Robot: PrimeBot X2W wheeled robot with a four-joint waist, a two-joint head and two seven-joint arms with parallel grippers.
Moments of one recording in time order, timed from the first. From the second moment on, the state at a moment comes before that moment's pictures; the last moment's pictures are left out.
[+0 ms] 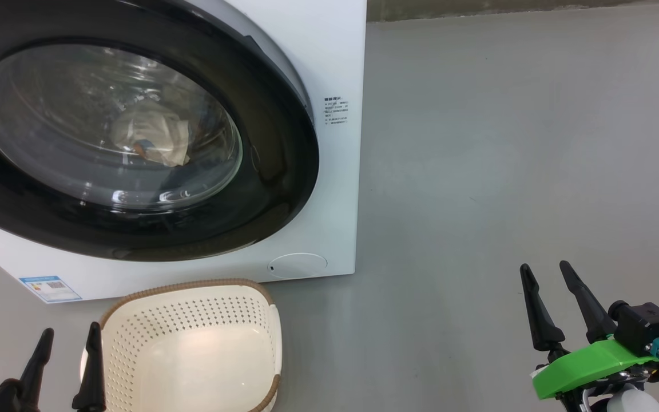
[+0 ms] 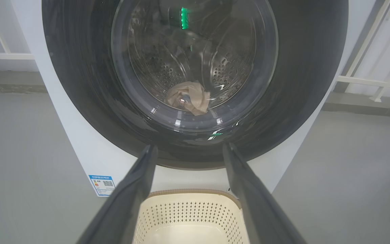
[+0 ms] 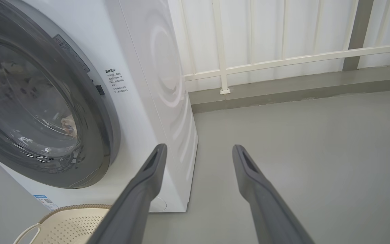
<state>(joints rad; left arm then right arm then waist) 0.04 0.22 0.02 0.16 -0.39 -0.13 -0.26 -0.12 -0.14 0.06 0.31 0.35 0.13 -0.26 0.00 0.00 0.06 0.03</state>
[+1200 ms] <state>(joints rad) 0.06 0.13 0.00 0.24 -0.51 -0.13 -0.22 -0.07 -0.10 0.05 0.40 0.47 0.13 -0.22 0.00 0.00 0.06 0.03</state>
